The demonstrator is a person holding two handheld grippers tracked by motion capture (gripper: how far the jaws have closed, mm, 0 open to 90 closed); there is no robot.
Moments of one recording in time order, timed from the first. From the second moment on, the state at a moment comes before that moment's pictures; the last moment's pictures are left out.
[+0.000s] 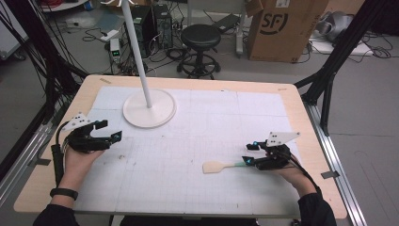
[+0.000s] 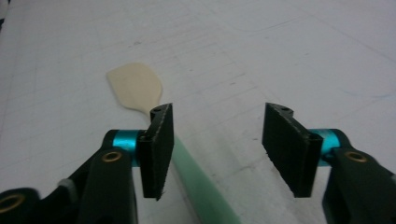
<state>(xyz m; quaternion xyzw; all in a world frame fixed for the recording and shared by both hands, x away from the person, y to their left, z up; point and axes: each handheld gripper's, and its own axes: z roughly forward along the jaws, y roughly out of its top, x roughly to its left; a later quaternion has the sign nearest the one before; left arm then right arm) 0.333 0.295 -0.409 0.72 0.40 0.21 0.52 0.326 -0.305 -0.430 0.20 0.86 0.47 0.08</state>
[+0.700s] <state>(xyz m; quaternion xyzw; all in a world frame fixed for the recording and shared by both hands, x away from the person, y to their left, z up) 0.332 0.295 -0.409 0.73 0.40 0.20 0.52 0.331 -0.258 -0.441 0.12 0.92 0.38 0.04</state>
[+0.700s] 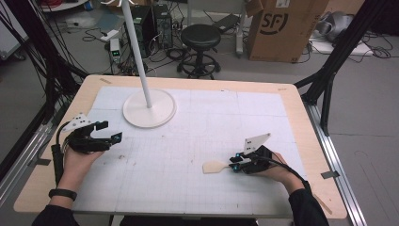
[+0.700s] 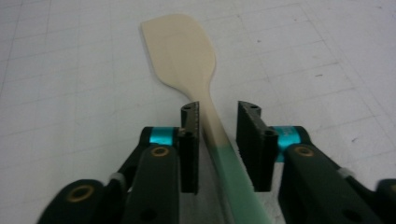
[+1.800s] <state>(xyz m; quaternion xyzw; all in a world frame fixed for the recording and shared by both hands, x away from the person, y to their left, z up) 0.325 0.304 -0.407 0.72 0.39 0.19 0.55 0.405 -0.008 -0.407 -0.09 0.92 0.38 -0.04</state>
